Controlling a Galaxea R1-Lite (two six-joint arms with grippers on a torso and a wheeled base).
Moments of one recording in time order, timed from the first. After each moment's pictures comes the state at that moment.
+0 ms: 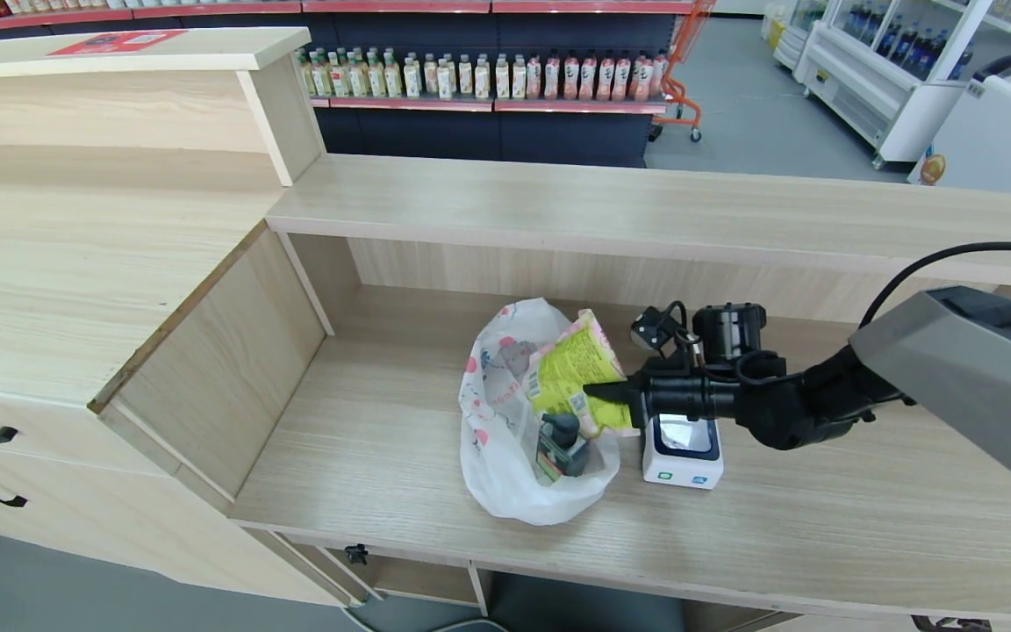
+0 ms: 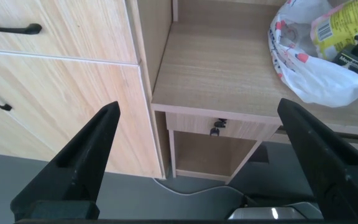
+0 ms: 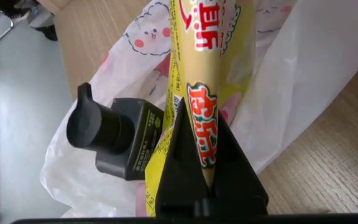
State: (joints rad) left arm 0.00 0.00 0.00 0.00 -0.01 0.00; right arm 0.28 2.30 -1.25 -0.65 0.74 -0.21
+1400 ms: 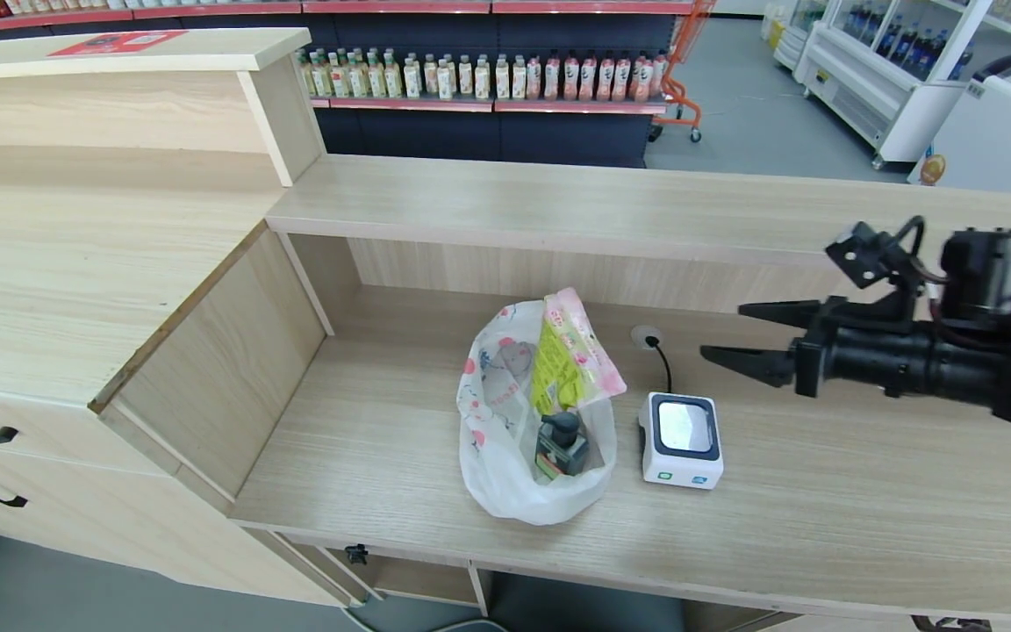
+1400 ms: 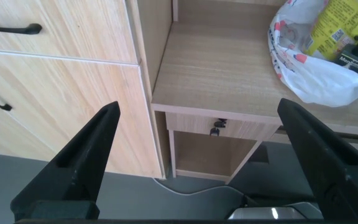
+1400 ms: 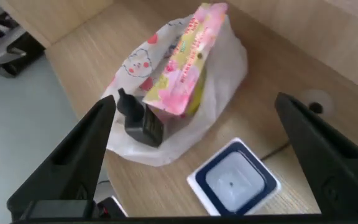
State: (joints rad) left arm 0.00 0.00 0.00 0.00 -0.01 0.00; right arm 0.08 1.68 -0.82 -0.62 0.67 -0.27
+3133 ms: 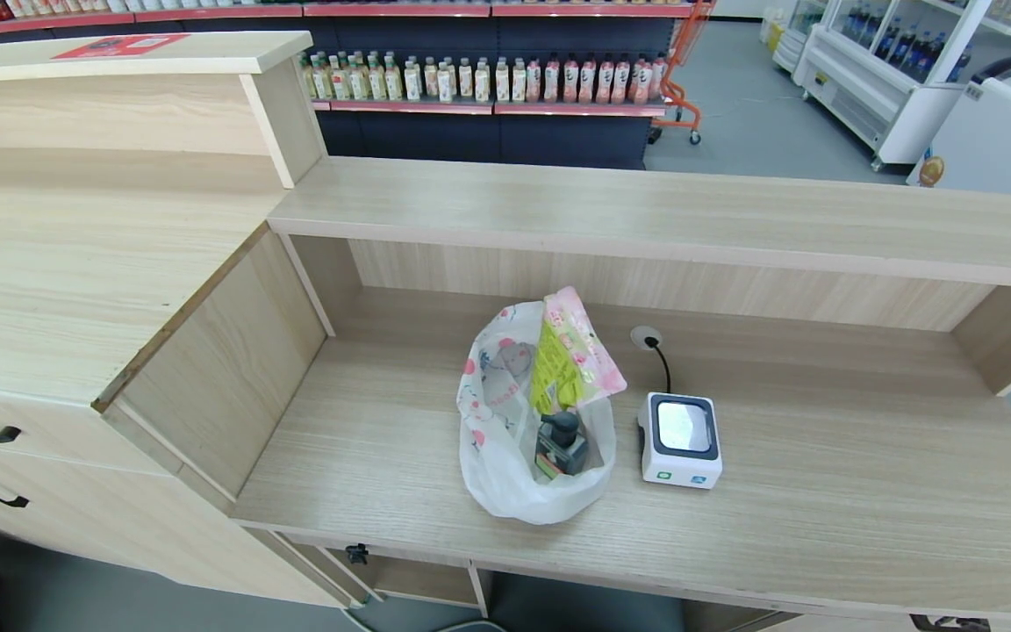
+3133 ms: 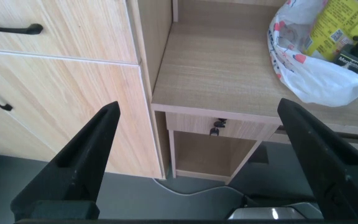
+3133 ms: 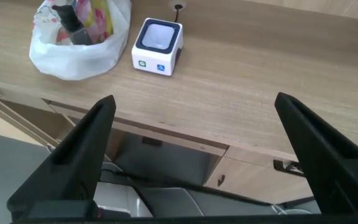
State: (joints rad) left arm 0.00 0.00 0.00 0.00 -0.01 0.00; right arm 0.00 0.01 -0.01 0.03 0.12 -0.11
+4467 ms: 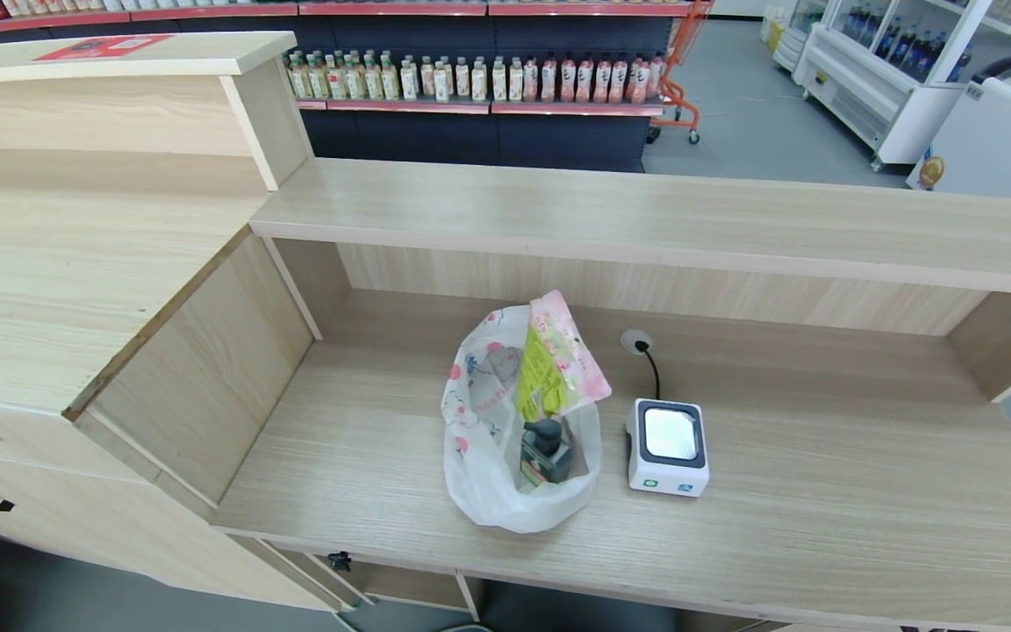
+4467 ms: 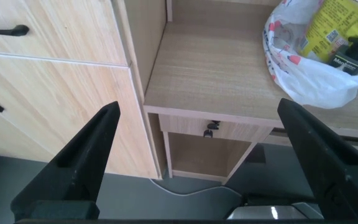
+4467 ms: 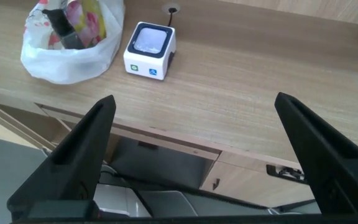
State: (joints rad) left arm 0.00 0.00 0.00 0.00 -0.01 0.00; right arm 0.00 0.00 -0.01 0.03 0.12 -0.11
